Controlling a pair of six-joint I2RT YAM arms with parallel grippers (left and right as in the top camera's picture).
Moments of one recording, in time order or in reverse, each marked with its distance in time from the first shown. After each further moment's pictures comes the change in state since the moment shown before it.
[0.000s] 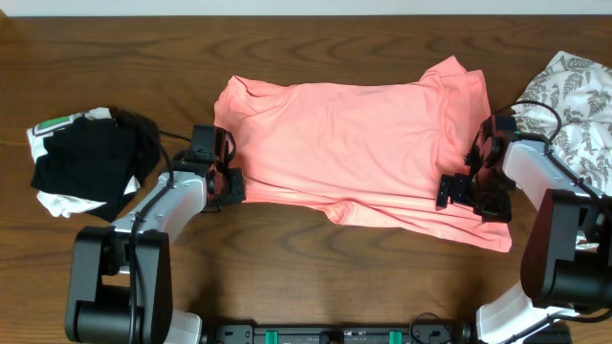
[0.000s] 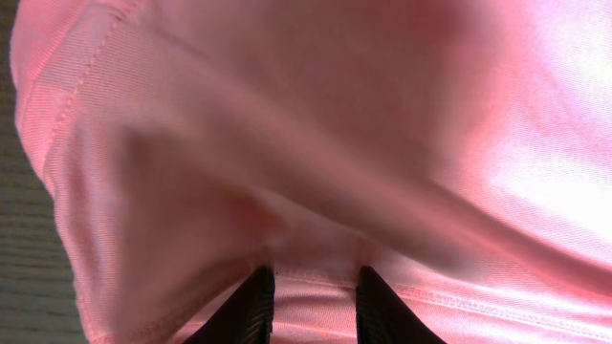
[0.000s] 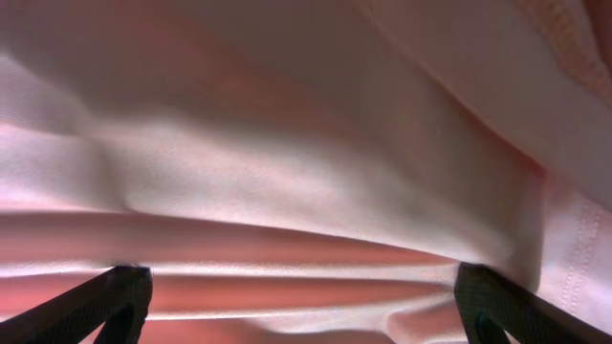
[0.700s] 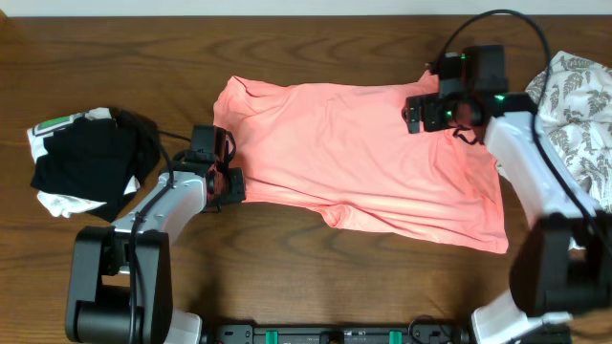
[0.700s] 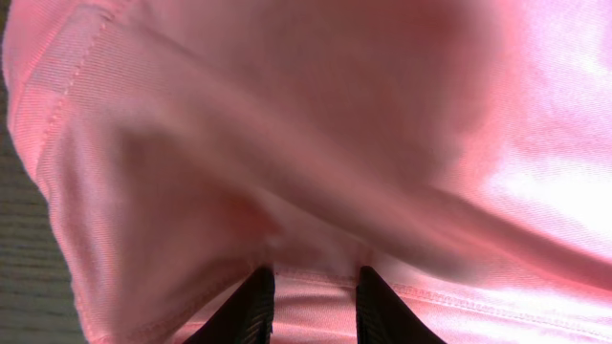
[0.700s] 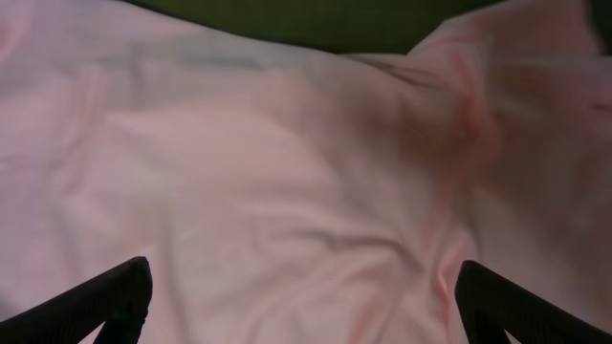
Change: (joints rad) left arm 0.000 0.000 0.000 0.002 0.000 0.000; right arm 0.193 0.002 0.293 0.386 -0.113 -0.206
